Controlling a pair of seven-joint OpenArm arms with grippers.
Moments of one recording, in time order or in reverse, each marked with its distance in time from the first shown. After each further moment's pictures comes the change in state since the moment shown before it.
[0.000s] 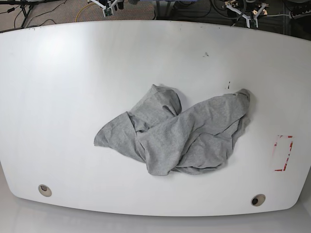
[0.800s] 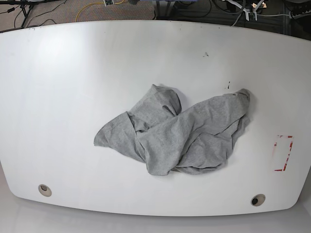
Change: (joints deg) left arm 2.0 -0.1 0.0 -3.9 -0.2 0.0 0.2; right arm -2.6 0.1 0.0 -4.2 0.2 0.0 -3.4
